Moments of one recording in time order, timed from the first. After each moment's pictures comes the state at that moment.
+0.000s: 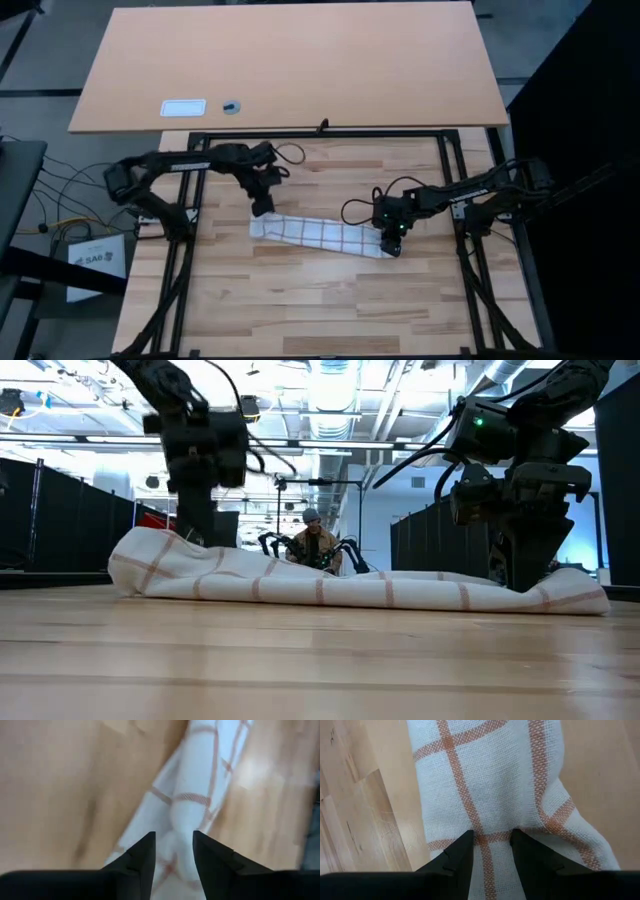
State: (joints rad) left arm 0.51 1.49 0.91 -0.73 0.50 0.09; right arm -0.03 1.46 0.61 -0.36 -0.29 0.38
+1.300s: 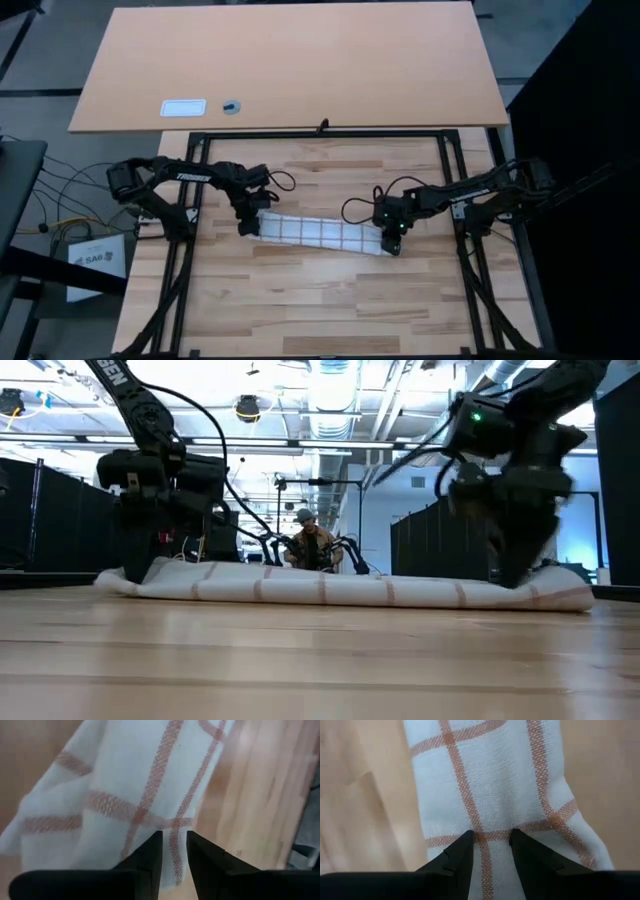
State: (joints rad) left arm 0.46 1.52 0.66 -0.66 0.63 0.12; right arm -0.05 1.44 0.62 -0.40 -0.22 0.38
